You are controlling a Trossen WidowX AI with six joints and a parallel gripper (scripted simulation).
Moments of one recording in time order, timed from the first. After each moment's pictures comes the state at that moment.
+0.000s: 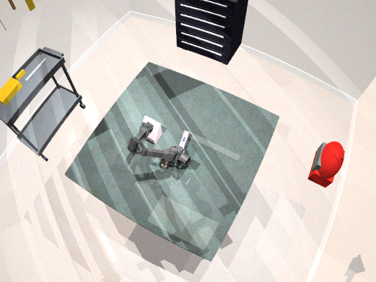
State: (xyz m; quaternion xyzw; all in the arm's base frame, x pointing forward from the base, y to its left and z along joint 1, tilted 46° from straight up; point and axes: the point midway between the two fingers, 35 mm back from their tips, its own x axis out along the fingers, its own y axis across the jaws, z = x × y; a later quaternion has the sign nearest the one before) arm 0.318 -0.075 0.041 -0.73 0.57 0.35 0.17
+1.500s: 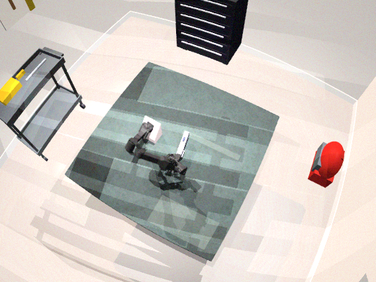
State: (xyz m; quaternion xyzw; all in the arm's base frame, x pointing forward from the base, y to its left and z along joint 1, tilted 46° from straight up) arm 0.338 -0.116 0.085 -0.72 0.57 0.34 0.17
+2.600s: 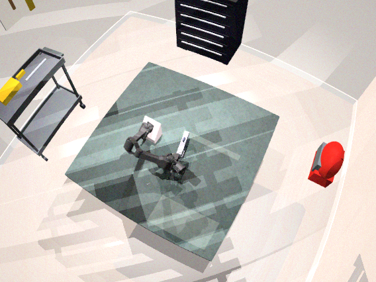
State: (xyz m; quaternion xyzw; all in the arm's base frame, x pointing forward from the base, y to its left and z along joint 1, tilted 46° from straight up) arm 0.331 -0.111 0.097 -0.73 0.57 0.35 0.16
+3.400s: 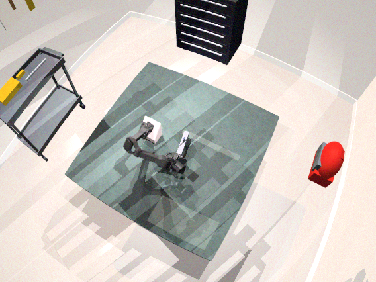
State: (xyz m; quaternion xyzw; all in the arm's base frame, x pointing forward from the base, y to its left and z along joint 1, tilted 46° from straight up) arm 0.328 -0.105 0.104 -0.73 0.57 0.35 0.17
